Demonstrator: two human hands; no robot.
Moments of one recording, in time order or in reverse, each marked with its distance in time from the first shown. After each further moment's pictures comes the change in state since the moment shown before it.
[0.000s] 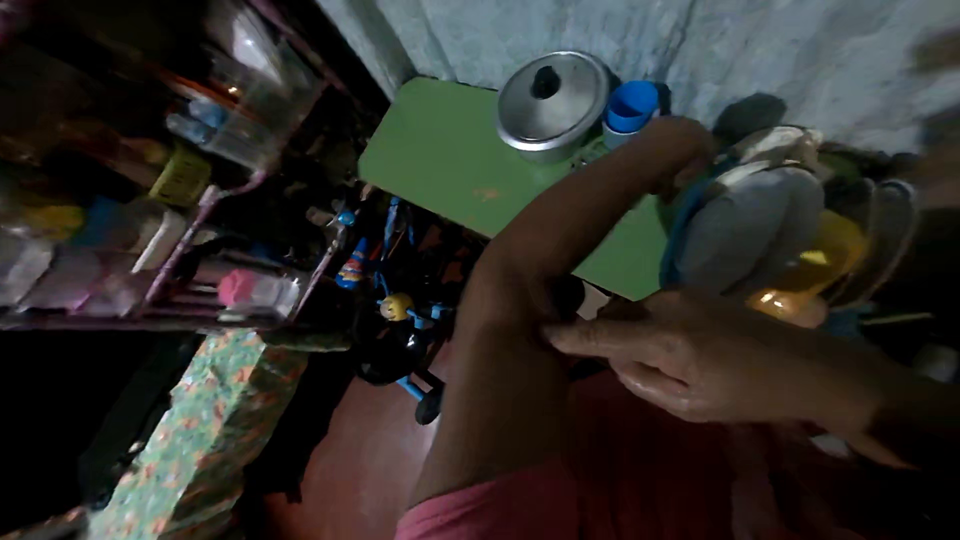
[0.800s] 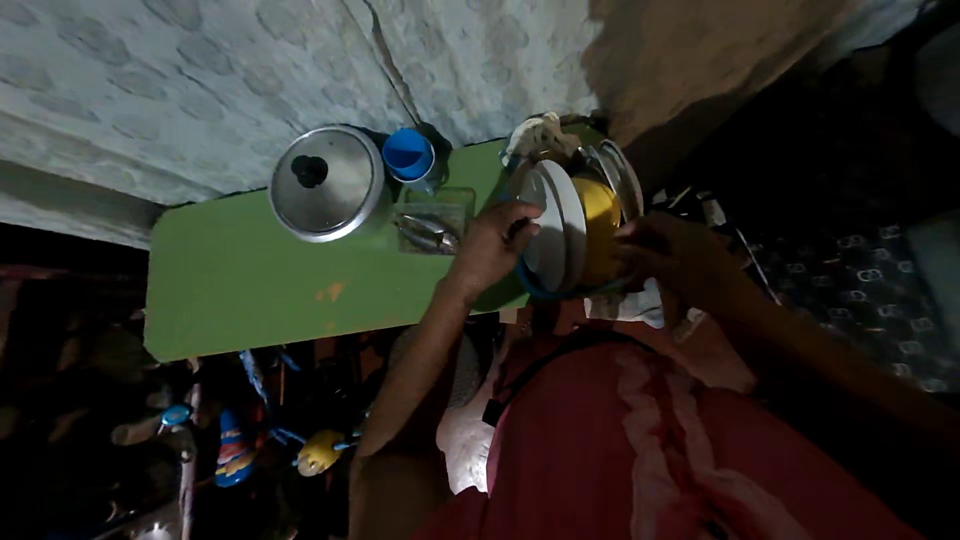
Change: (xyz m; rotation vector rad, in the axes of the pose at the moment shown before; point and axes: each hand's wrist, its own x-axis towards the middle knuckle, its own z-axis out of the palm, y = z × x) left_hand 0.015 0.046 0.072 -0.840 0.300 0.116; right_hand -0.178 0.062 0.007 0.225 0.708 1.256
